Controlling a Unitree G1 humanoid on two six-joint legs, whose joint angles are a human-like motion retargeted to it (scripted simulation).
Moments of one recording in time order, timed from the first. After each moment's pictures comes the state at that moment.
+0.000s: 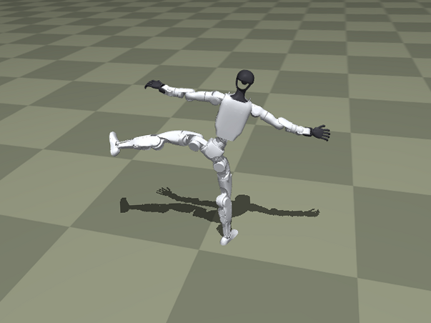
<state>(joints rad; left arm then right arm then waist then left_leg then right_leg) -0.36 1.27 -0.18 1.47 -0.17 -0.32 0.09 0.49 -1.35 -1.02 1.31 0.42 -0.19 -0.15 0.05 -0.42 -0.03 -0.36 0.83 0.38 0.15 0.16 -0.26 -0.11 -0.93 -0.38 0.08 -0.11 0.23</state>
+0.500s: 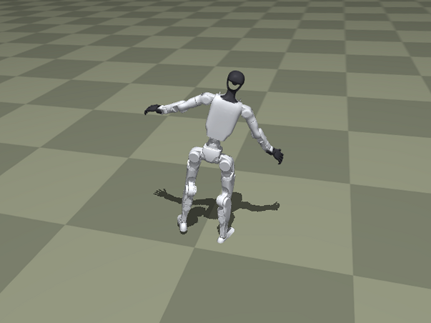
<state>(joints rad) -0.06 0.88 0.01 1.20 -0.03 -0.21 0.18 -0.08 -0.76 -0.23 1.27 0.24 -0.16 -0.29 0.17 0.13 0.01 -0.01 0.09 0.42 0.01 0.02 -0.16 0.04 -0.25 -0.35 0.03 -0.28 0.14</state>
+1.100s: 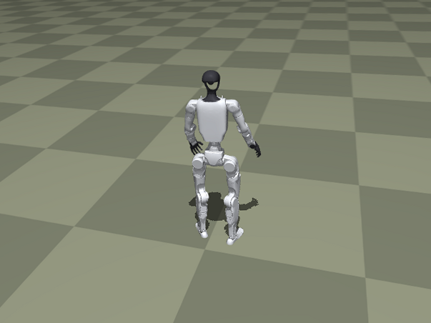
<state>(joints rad) -0.26 0.27 -0.45 1.21 0.21 -0.16 0.16 -0.18 -0.34 0.24 1.22 0.08 -0.18 -0.24 0.03 -0.06 0.00 0.00 0.08 0.55 0.03 -0.16 -0.18 0.02 -0.15 -0.39 0.10 -0.31 0.15</state>
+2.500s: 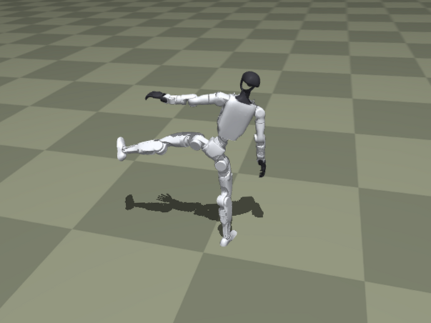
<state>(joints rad) -0.24 1.06 -0.13 1.39 0.08 -0.31 0.15 0.27 -0.43 -0.10 1.25 0.26 -0.20 -0.17 0.24 -0.35 -0.03 -0.31 0.69 0.43 0.01 0.18 -0.26 -0.05 -0.89 -0.34 0.10 -0.15 0.25</state>
